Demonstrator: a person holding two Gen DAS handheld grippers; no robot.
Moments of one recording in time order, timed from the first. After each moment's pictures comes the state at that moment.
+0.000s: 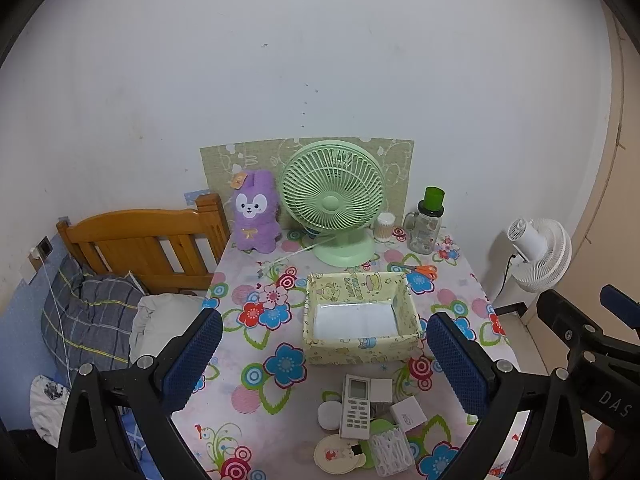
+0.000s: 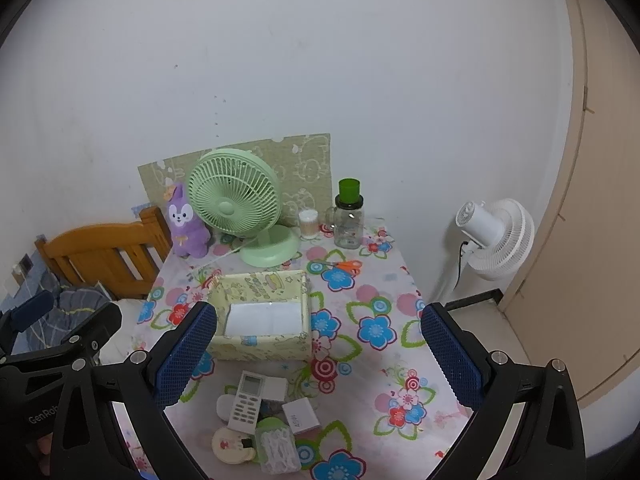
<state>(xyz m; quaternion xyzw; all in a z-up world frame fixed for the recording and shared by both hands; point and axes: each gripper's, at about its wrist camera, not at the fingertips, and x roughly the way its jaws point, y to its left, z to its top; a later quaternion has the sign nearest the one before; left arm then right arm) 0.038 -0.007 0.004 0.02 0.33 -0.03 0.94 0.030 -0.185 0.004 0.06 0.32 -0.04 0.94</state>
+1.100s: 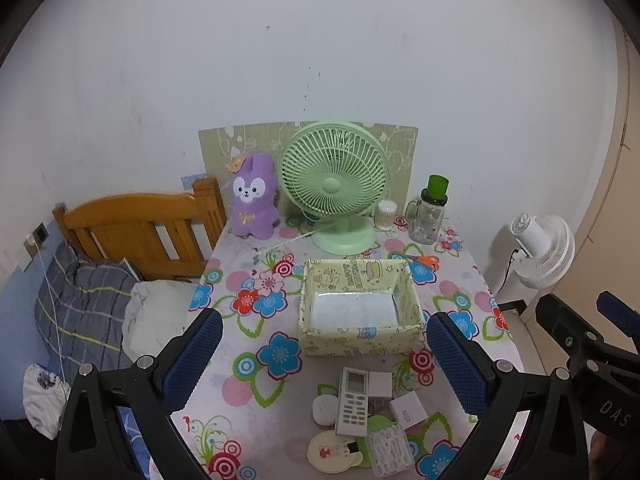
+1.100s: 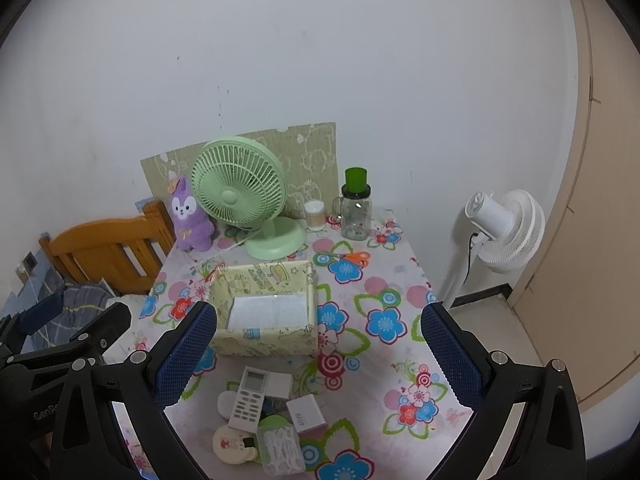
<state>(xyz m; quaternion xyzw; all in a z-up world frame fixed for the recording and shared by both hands) 0.046 -0.005 -0.025 0.01 0.34 -0.03 0.94 0.036 -0.186 -0.023 0.07 0.33 -0.03 0.94</state>
